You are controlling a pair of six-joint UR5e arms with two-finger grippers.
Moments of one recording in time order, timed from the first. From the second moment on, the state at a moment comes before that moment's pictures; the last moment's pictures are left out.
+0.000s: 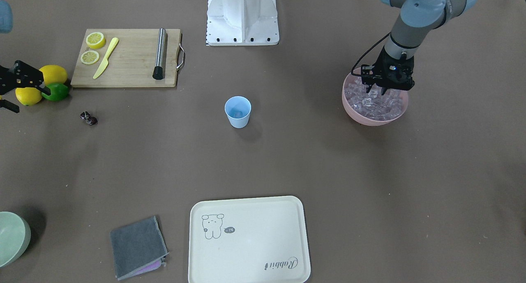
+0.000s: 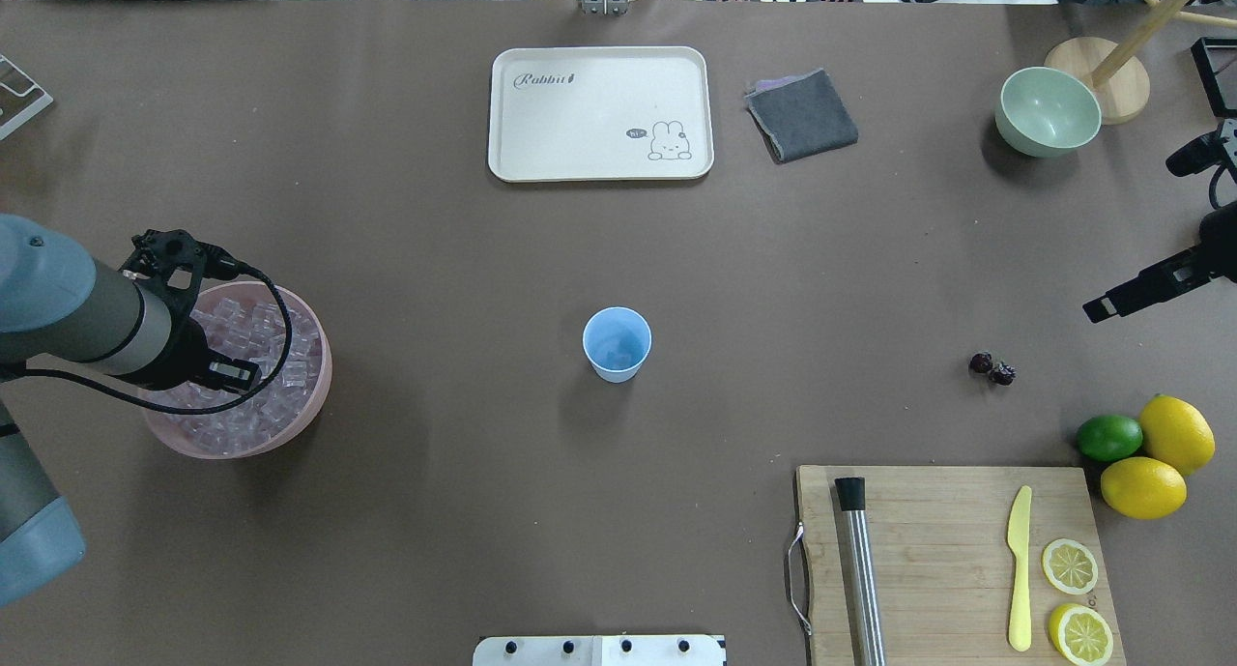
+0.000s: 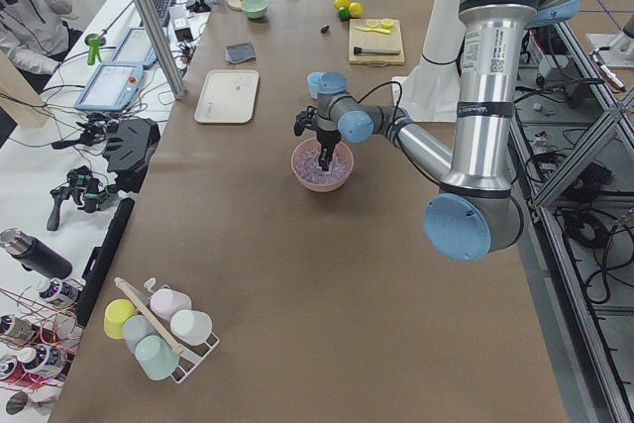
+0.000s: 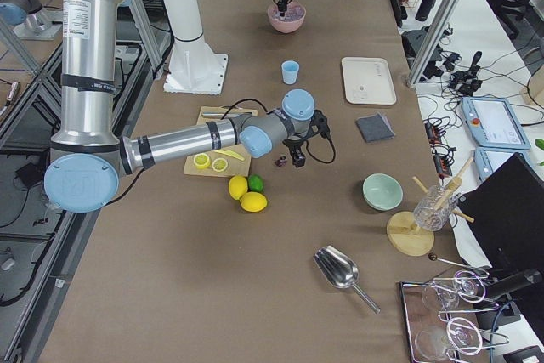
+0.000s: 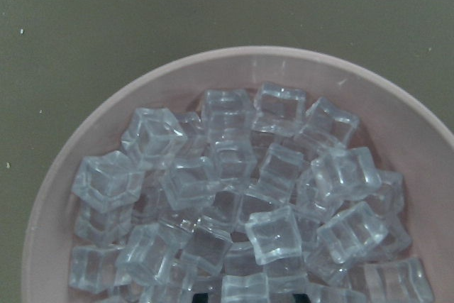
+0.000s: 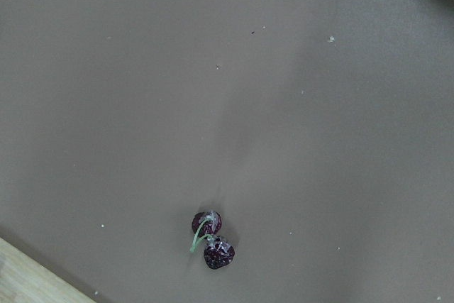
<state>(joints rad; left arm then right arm) -0.67 -1.62 -2.01 -1.73 -1.96 -0.82 1.14 -1.66 1.86 -1.19 2.46 0.30</state>
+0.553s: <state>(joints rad) -0.66 -1.63 -1.98 -1.74 -1.97 -0.83 1.14 -1.67 1.87 -1.19 2.46 0.30</state>
